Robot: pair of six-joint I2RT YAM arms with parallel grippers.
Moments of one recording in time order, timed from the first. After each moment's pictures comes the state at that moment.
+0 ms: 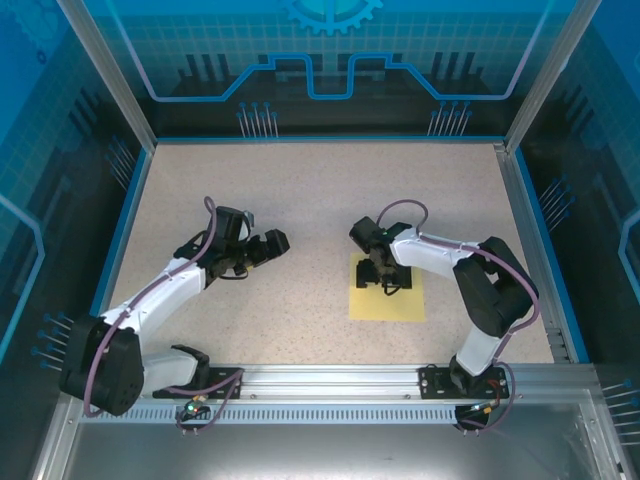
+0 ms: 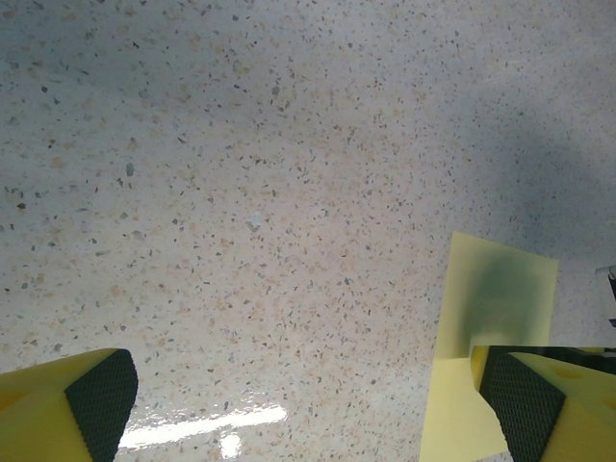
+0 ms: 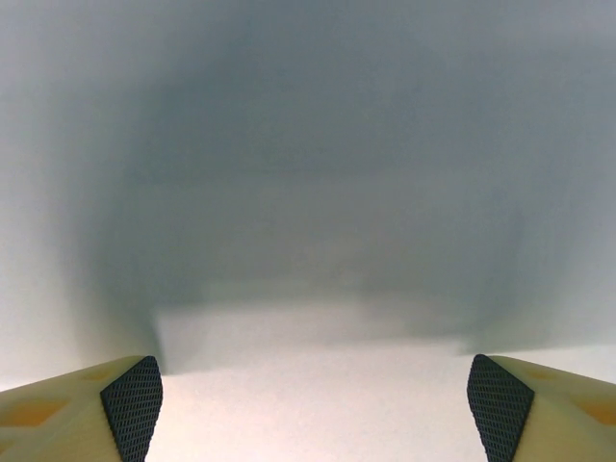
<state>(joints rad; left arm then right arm) -0.29 1.23 0.73 -0.39 0.27 -0.74 0.63 1.73 1.03 -0.83 0.12 0.72</state>
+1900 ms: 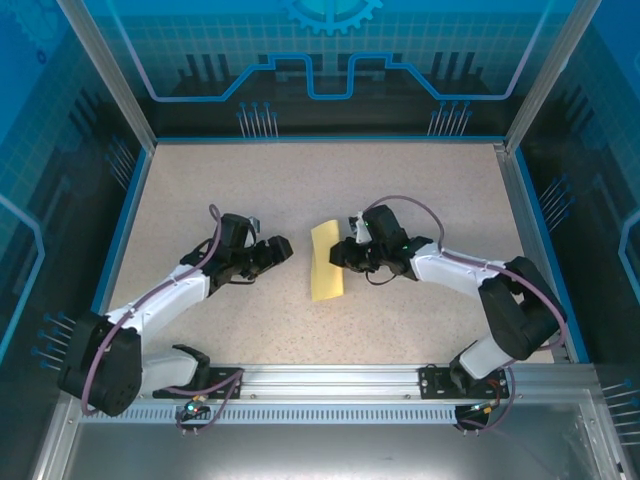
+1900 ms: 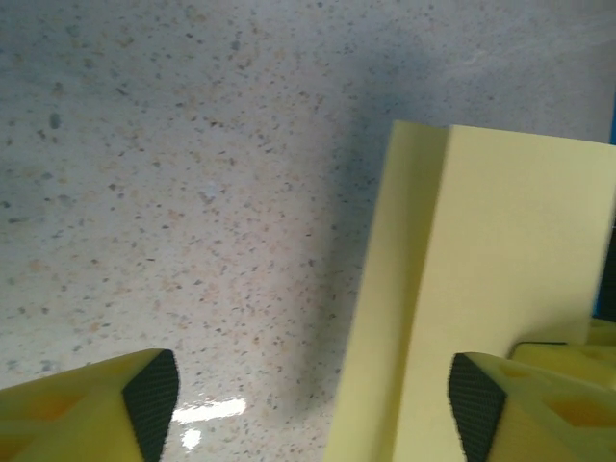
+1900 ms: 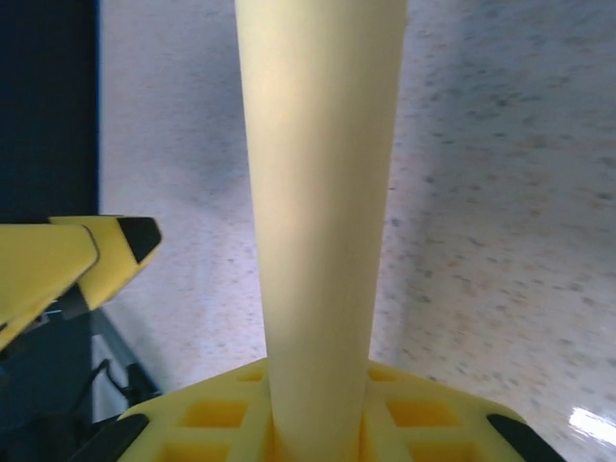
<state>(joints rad) -0.35 1.22 0.65 -0.25 0.31 -0.86 0.60 1.57 0.83 -0.04 -0.49 0.82</state>
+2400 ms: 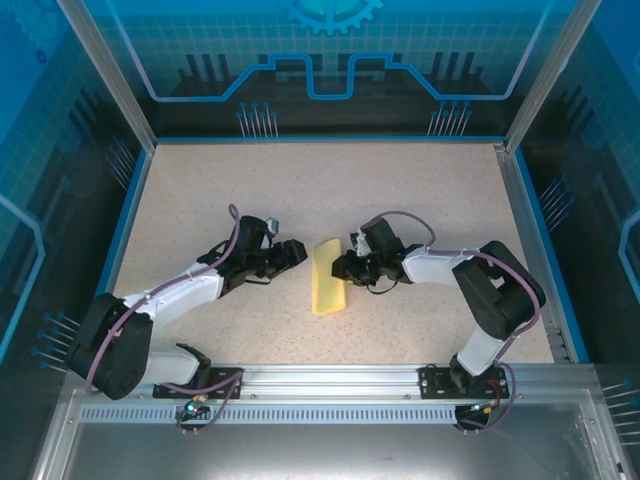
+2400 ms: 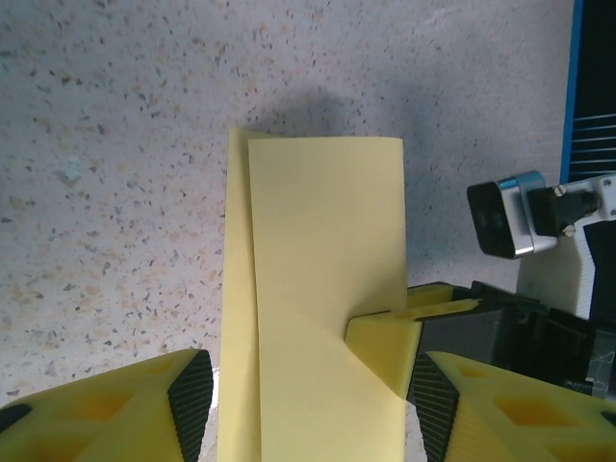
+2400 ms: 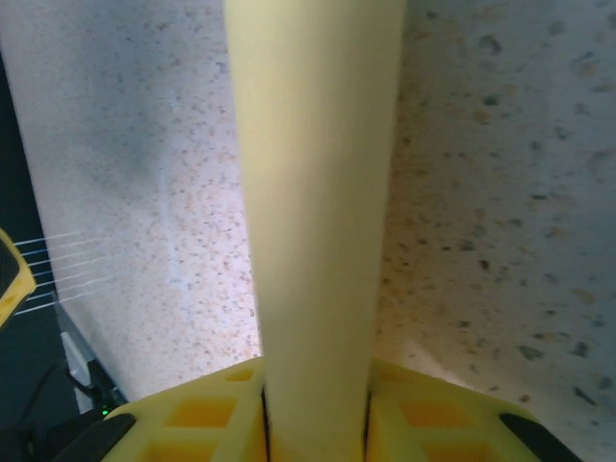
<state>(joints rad) -0.45 1.32 0.65 -0.09 0.33 -0.90 0.58 1.70 0.77 -0.01 -0.50 0.84</state>
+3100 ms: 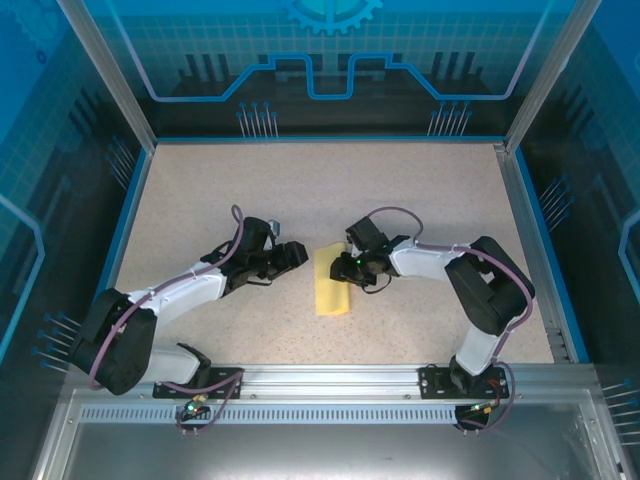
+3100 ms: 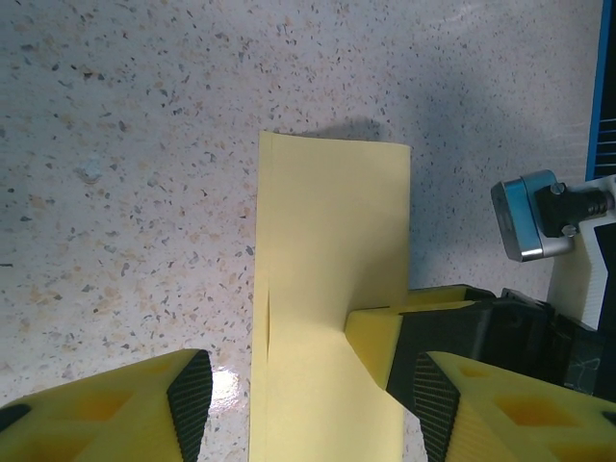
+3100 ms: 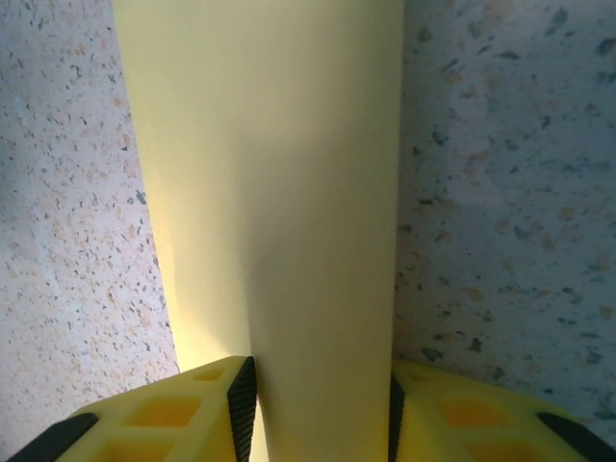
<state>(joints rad) -0.46 1.34 0.65 -0.10 0.30 -0.90 0.65 1.75 0.92 -0.28 -0.28 0.81</state>
